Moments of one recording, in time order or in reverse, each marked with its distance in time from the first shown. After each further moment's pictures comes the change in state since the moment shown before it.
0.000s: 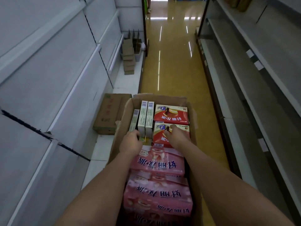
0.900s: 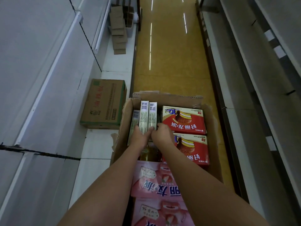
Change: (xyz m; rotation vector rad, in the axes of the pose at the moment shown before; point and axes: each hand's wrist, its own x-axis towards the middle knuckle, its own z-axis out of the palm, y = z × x) left_hand 0.141 -0.016 0.041 -0.631 -0.206 -0.248; right_hand 0.120 -0.079 0.067 0.202 0.091 0.195
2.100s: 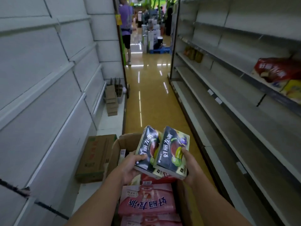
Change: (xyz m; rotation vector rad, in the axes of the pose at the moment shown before) left_hand -0.206 0.086 -0.009 -0.440 -0.400 0.042; right_hand -0.151 0.105 -0.166 1.370 -0.133 0.090
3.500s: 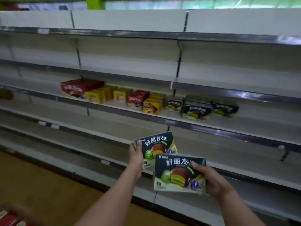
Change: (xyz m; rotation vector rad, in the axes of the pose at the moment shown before) left_hand -0.176 -0.157 0.371 0.437 -0.749 0.186; right_hand -0.430 0.065 -0.278 0.259 0.766 -0.594
